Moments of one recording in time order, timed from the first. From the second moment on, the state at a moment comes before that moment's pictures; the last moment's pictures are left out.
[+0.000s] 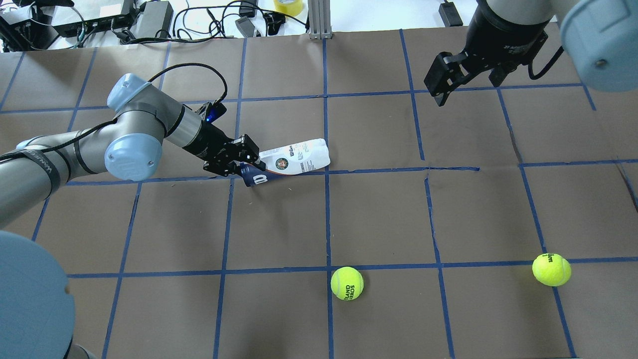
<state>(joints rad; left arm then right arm) -1.43 -1.96 -1.89 -1.10 0.99 0.11 1.61 -1.59 1.53 -1.62 -1.59 -0.26</state>
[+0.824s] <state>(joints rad) -1.44 -1.94 -1.67 -1.17 1.07 -0.02 1.61 -1.59 1.53 -1.61 -1.59 -0.26</state>
